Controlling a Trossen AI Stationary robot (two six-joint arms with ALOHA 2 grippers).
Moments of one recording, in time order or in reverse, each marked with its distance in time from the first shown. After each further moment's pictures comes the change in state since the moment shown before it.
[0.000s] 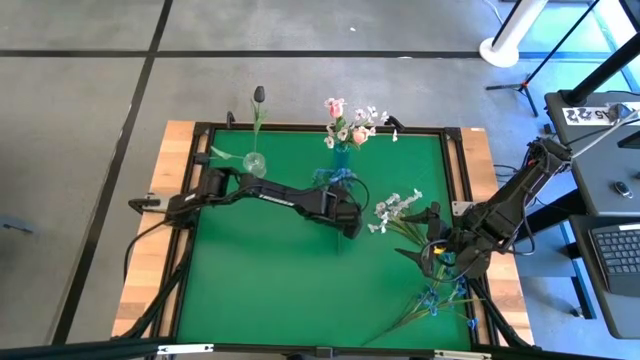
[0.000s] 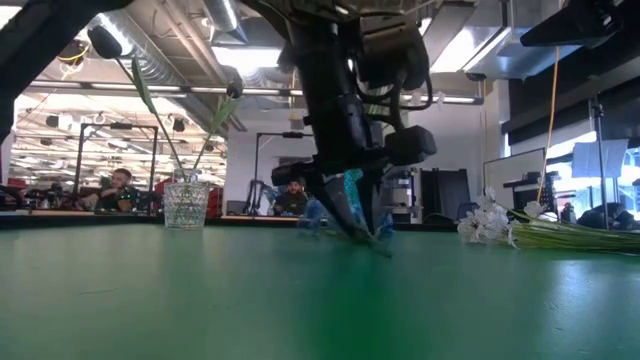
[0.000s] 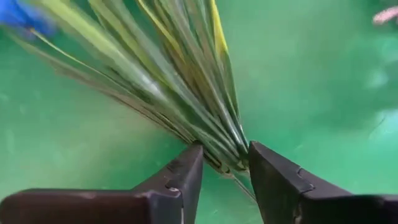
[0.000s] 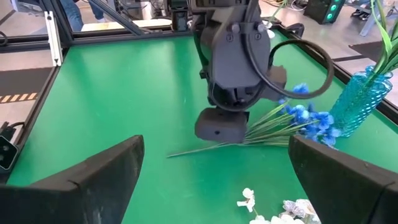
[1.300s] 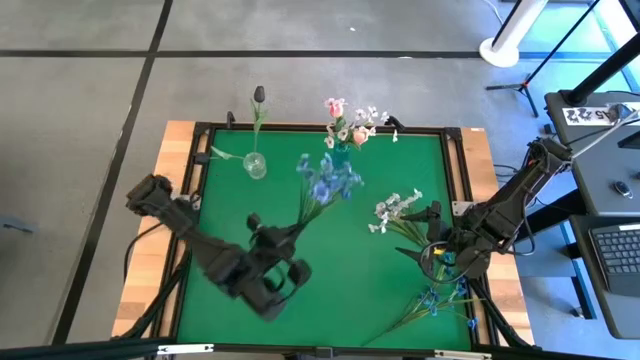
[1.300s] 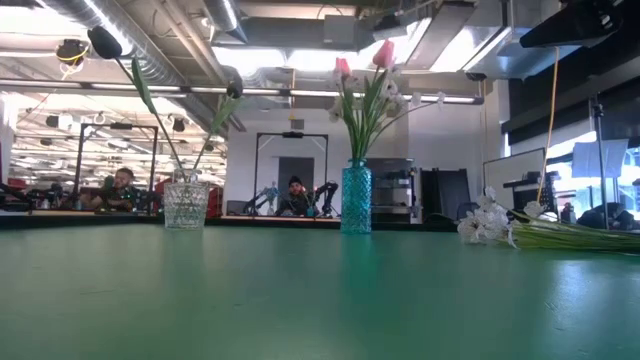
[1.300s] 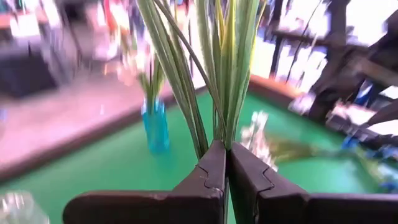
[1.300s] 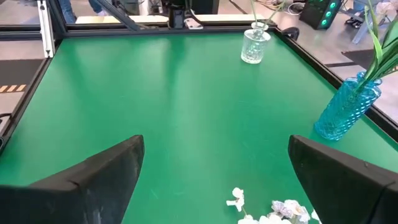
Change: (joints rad) left arm -0.584 -0.447 0.002 -0.366 -0.987 -0.131; right arm 0.000 -0.001 0.001 -0.022 0.012 -0.034
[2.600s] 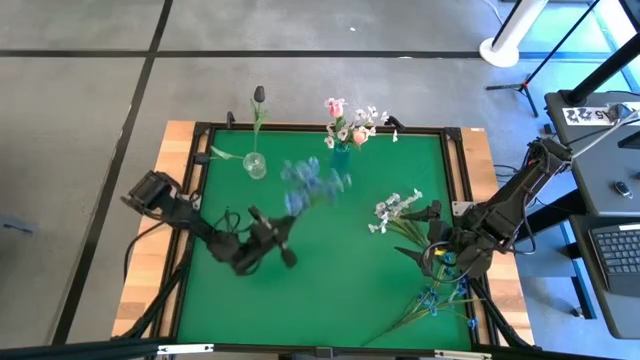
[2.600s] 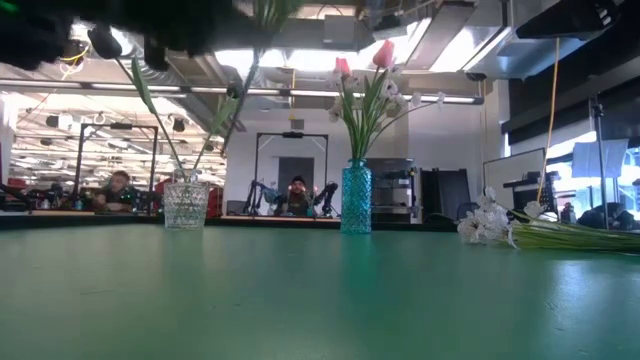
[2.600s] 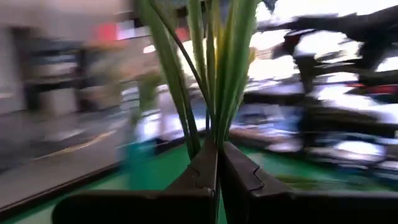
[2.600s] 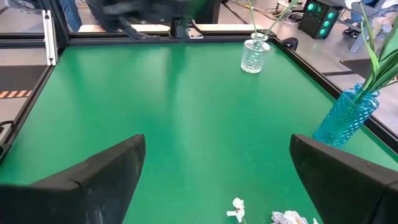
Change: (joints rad) left arm 0.057 -0.011 -1.108 2.673 0.029 1.549; right arm 0.000 0.000 0.000 0.049 0.024 -0.051
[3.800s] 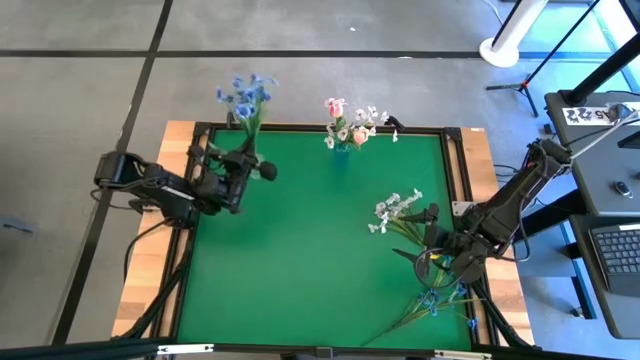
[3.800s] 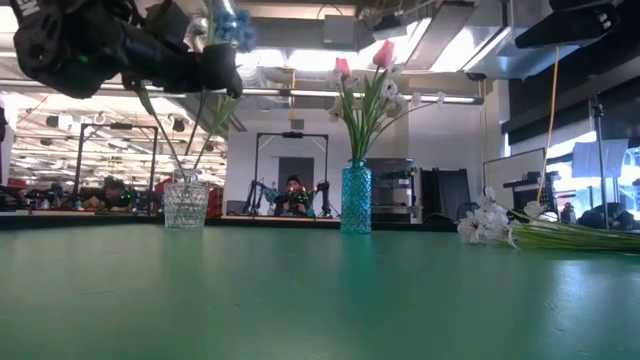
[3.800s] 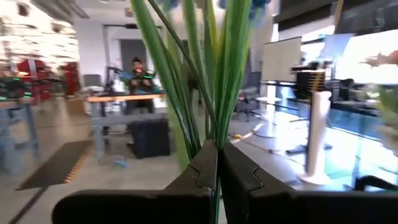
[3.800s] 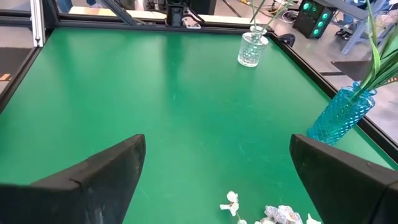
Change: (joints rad) left arm 0.589 -0.409 -0.299 0.004 -0.027 0.143; right arm 0.000 0.055 0.000 -0.013 0.008 -0.002
